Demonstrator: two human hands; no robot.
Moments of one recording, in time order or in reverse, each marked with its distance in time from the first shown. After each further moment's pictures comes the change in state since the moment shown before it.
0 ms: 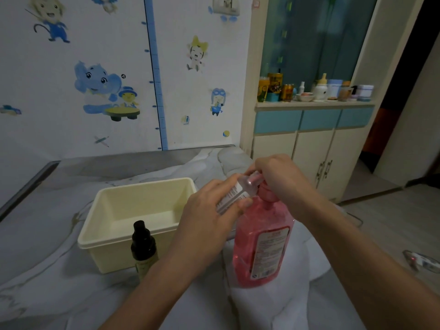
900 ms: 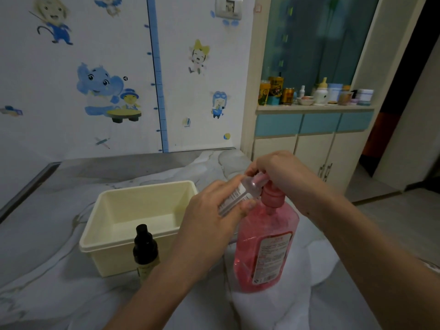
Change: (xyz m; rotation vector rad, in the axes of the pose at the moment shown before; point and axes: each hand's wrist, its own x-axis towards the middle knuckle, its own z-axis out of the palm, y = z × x) left_hand 0.004 0.001 -0.004 -0.015 -0.004 0.016; right_hand 0.015 -0.001 -0.006 0.278 -0.094 0.025
